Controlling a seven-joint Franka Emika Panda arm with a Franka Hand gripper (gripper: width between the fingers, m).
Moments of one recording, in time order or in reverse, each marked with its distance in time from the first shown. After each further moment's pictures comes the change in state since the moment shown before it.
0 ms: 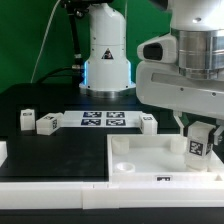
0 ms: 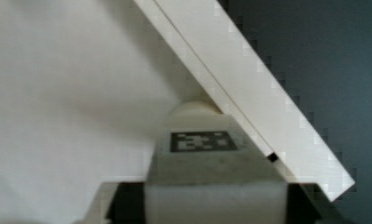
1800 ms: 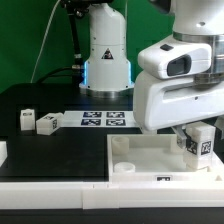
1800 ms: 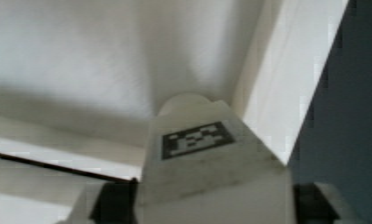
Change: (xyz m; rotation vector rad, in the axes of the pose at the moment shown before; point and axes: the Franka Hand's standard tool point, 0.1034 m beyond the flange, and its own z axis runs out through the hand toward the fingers) arm 0.001 0.000 0.005 -0.024 0.000 -1.099
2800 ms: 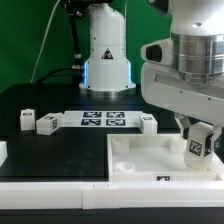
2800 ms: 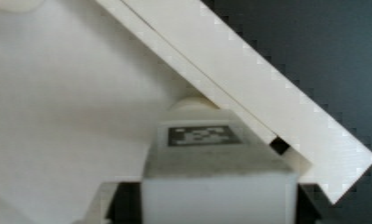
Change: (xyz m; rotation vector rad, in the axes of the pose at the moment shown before) arm 0.000 0.000 0.001 0.017 0.009 1.217
